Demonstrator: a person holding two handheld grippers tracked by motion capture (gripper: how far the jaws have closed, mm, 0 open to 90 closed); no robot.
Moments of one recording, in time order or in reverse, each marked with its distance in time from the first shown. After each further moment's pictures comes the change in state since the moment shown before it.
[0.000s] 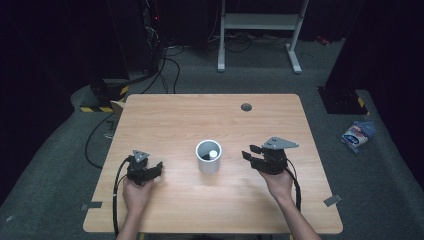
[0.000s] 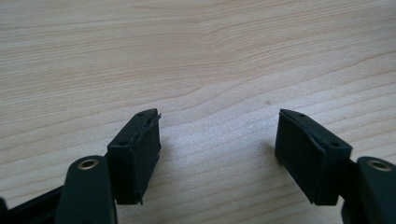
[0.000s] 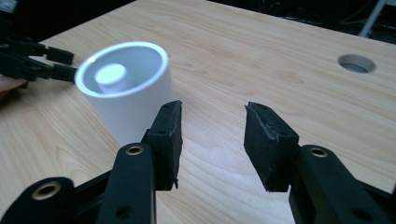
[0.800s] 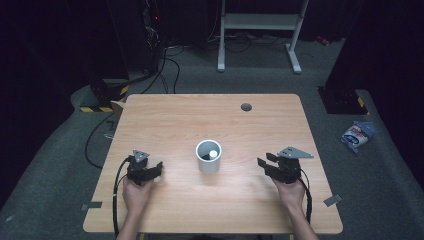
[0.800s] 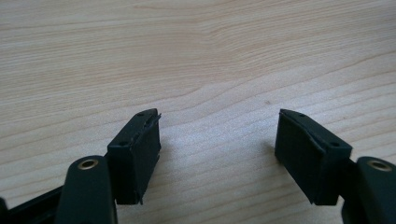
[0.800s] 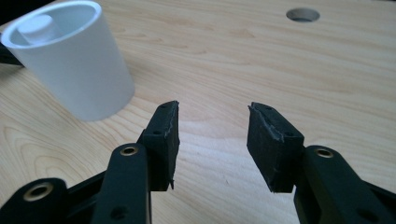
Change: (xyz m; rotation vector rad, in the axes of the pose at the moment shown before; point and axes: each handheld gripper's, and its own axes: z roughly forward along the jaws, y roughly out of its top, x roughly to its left) left arm 0.000 0.000 0.000 0.000 -0.001 -0.001; right arm -0.025 -0.044 -0.017 0.026 -0.108 0.103
